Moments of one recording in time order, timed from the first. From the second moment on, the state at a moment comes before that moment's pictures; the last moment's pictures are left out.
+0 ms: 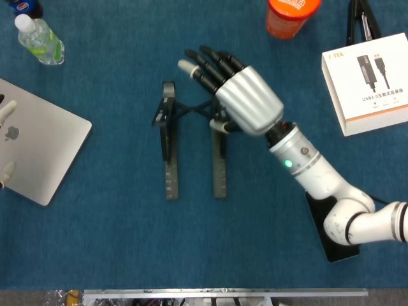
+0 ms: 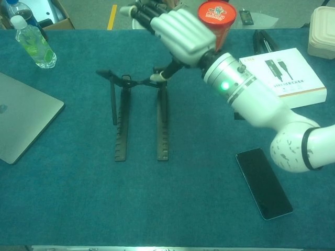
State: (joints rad) left arm -0.19 -1.00 0.03 -1.57 1.66 1.43 -0.16; right arm 0.82 -1.74 0.31 -1.44 -1.45 1.06 -0.34
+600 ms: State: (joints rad) left arm -0.24 -0.97 0.06 -1.61 1.70 1.36 -0.20; right arm 0.87 -1.73 0.35 -1.34 -1.35 1.04 -0.30
